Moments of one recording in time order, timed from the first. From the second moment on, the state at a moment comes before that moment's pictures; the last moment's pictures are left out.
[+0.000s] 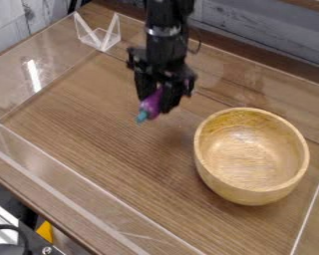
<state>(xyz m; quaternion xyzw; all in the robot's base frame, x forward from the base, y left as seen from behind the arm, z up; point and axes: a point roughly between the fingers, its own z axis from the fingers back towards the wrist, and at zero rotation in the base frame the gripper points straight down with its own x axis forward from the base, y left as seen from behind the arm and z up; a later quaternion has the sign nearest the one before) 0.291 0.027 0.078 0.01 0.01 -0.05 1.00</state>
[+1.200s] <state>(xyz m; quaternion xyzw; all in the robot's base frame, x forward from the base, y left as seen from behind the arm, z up) 0.281 -0.105 0.071 -0.03 0.00 -0.16 0.99</state>
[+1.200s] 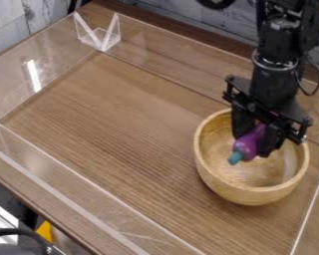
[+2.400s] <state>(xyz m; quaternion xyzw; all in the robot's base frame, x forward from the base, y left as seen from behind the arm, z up) 0.272 -0.106 0.059 -0.03 0.00 -0.16 0.99</state>
